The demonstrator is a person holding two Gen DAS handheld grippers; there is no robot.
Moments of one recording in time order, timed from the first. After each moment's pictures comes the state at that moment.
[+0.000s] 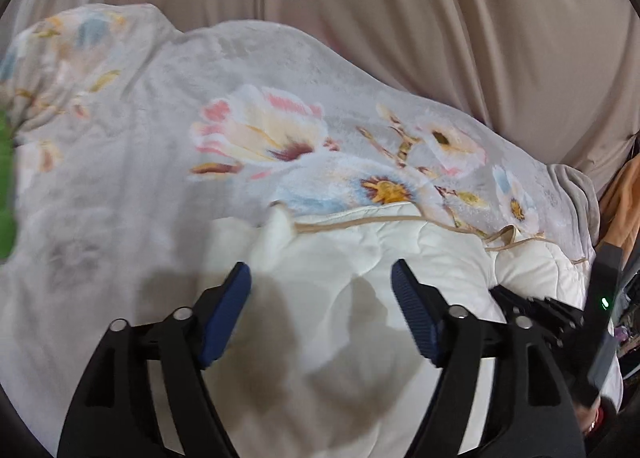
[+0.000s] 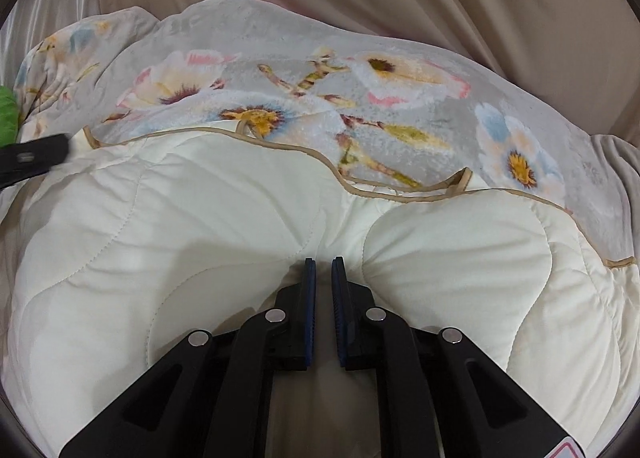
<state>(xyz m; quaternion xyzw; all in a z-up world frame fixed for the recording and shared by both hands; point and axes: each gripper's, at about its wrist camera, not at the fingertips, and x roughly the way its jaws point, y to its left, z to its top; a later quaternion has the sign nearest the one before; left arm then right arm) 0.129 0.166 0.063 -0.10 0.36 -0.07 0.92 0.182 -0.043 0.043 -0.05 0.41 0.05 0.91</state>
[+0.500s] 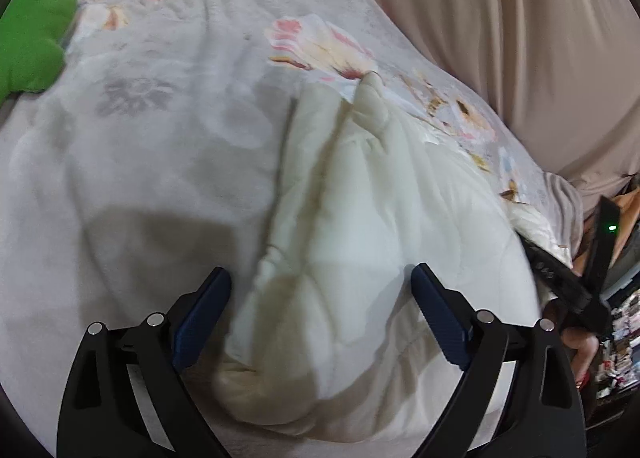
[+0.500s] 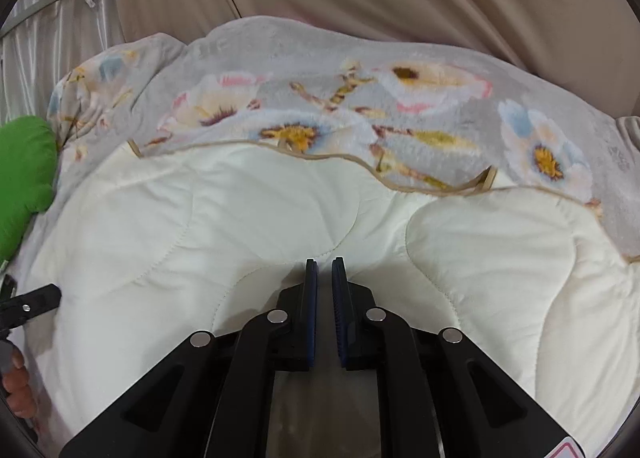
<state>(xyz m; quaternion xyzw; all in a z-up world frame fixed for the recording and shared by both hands) 0.073 0.203 0.007 -0.22 0.43 -0.09 0.87 0.175 -0.044 0.051 0.01 0.41 0.11 0.91</state>
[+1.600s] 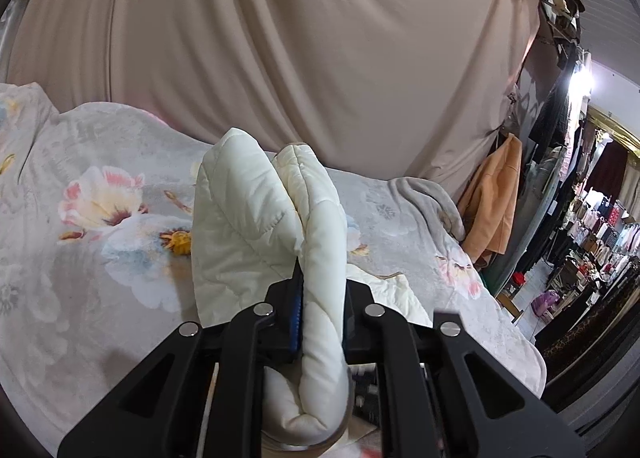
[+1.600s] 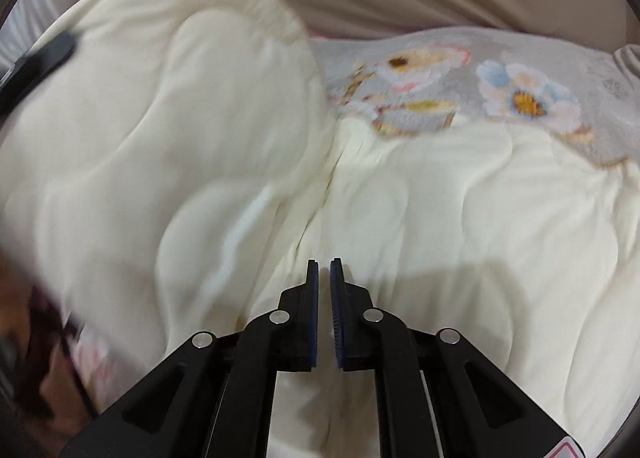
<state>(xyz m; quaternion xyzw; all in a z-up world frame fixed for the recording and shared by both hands) 0.037 0.042 0.182 -0.12 0.26 -0.30 0.91 0.066 -0.118 0.063 0.13 0.41 0.23 0.87</state>
